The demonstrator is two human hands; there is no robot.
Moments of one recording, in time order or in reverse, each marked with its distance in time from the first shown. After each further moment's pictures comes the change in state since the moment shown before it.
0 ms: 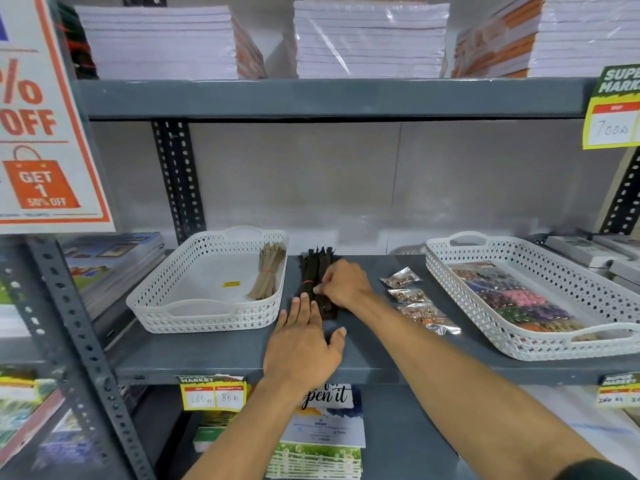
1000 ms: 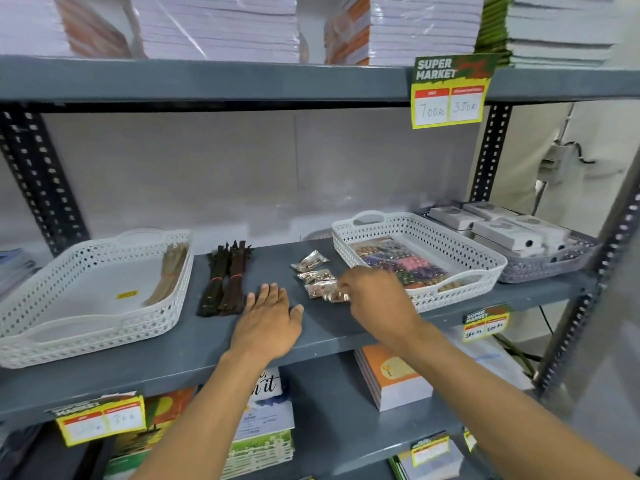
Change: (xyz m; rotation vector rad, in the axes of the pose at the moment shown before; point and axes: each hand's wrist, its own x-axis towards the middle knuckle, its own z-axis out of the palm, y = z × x) left_hand 0.033 0.087 0.011 -0.023 -0.203 0.179; right_hand -0.156 0.130 -0.105 -0.390 0.379 -0.193
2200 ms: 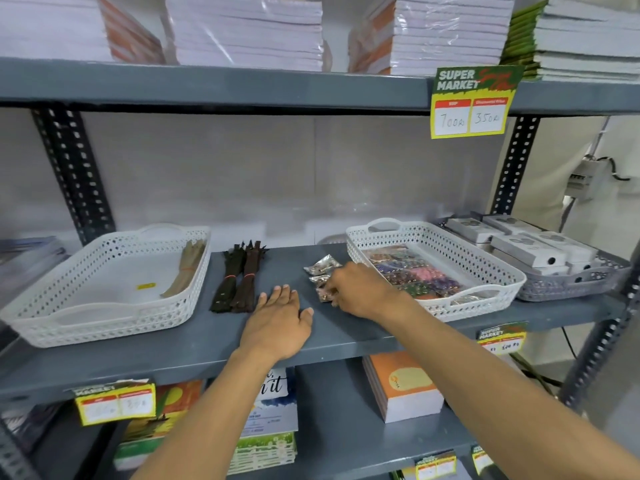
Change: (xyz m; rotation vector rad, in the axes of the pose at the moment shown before) left_hand 0.000 0.000 0.001 -0.004 -0.009 -0.022; right_hand 0.058 -0.012 0.009 -0.093 -0.407 -0.141
